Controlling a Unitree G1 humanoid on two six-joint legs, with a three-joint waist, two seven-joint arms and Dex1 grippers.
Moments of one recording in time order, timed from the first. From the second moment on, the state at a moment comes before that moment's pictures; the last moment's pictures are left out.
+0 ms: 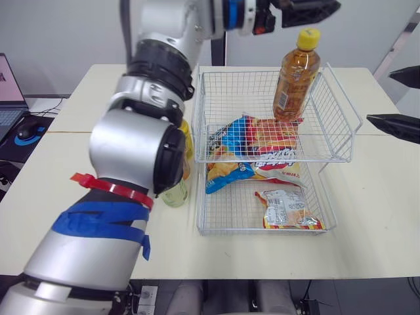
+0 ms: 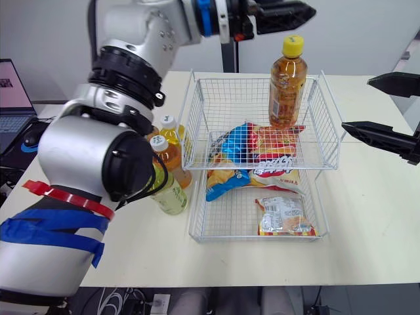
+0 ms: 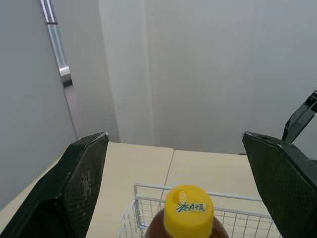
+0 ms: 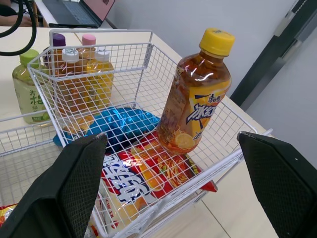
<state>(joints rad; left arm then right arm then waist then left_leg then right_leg) -1.80 0.24 0.07 1.04 -0.27 0.40 -1.11 -0.44 -1.25 -0.62 -0.36 0.88 0.84 1.00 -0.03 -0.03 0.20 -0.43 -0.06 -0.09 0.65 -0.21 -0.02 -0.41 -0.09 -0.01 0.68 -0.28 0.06</state>
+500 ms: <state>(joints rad) -1.38 0.64 0.17 0.24 -0.47 0.90 -1.12 -0.53 -1.25 -0.51 -0.30 0.88 0.78 1.00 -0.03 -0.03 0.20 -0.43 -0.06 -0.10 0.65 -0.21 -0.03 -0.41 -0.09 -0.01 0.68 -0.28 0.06</state>
